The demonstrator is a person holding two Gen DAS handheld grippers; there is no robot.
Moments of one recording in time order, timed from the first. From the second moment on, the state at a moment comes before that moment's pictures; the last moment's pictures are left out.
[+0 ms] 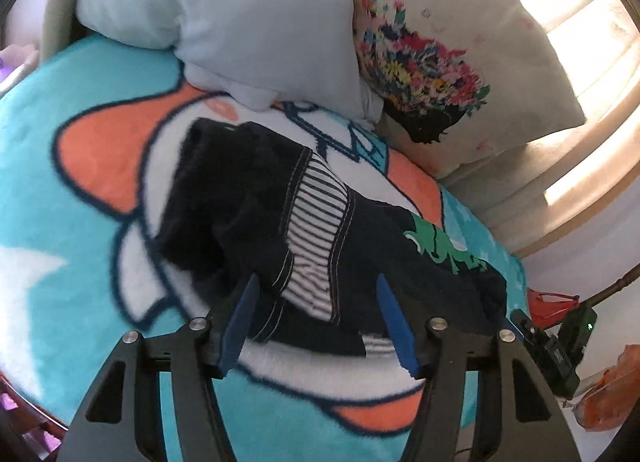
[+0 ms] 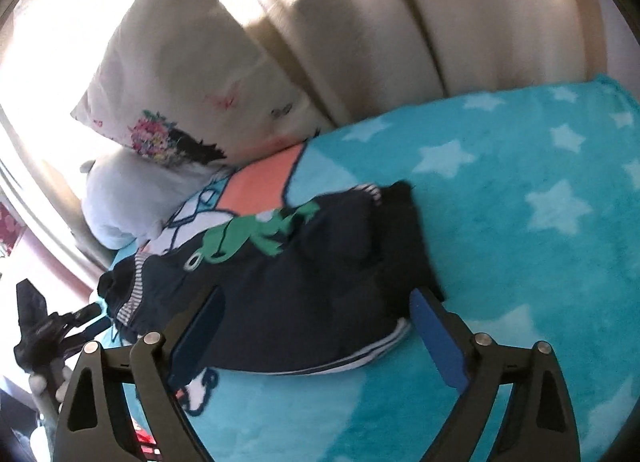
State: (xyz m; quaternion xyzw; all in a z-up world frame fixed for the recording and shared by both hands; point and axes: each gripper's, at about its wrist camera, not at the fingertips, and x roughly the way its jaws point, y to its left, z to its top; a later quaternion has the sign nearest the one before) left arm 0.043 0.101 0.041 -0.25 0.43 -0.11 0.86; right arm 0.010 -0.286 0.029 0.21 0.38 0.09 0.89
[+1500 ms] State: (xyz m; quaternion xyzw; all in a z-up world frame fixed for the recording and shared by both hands) left arm 0.124 0.119 0.083 -0.28 0.42 -0.11 0.86; right arm 0.120 -0.259 0.027 0.29 0.41 0.18 0.85
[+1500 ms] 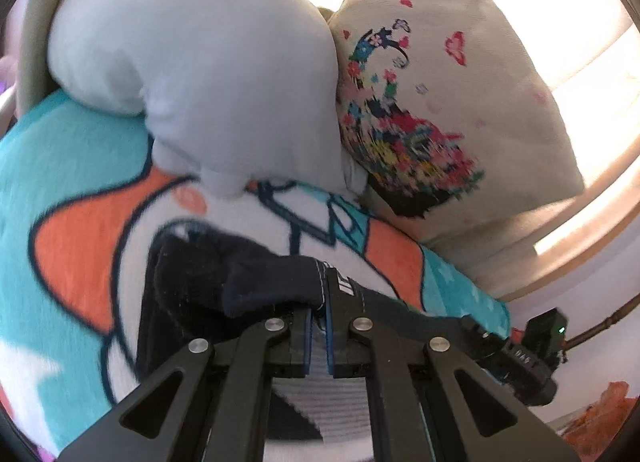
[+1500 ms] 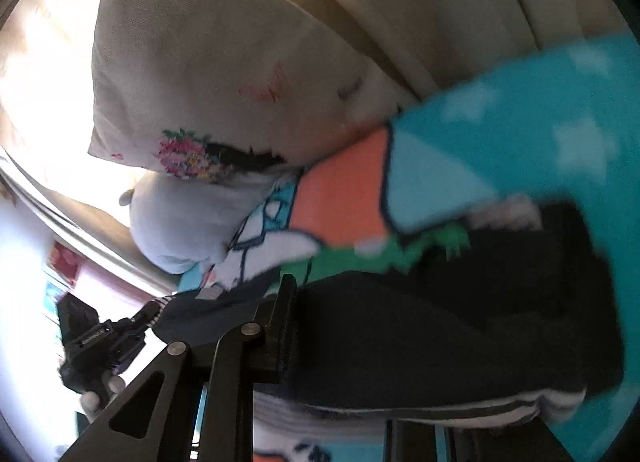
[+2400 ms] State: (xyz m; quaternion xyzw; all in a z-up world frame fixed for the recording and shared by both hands) left arm 0.219 0.166 0.001 -0.38 0.47 -0.09 0.79; right arm 0.225 -0.324 0.003 0.56 0.40 0.25 0.68
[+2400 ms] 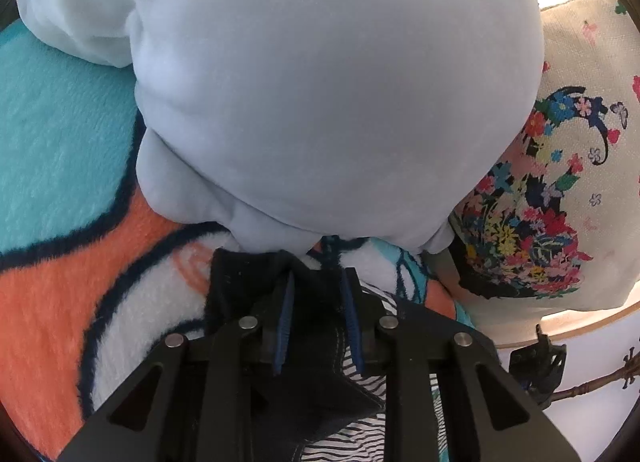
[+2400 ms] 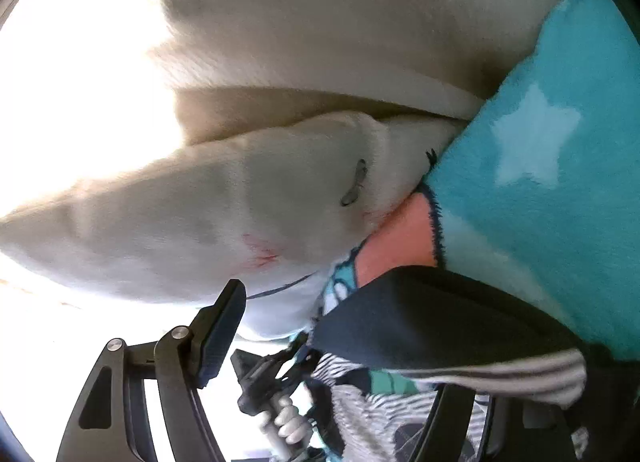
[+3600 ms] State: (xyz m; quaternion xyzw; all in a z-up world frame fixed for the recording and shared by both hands) left arm 0.026 0.103 0.097 -0.16 0.33 -0.05 0.93; right arm 0.108 -0.328 0.026 0.34 0.44 0.03 0.83
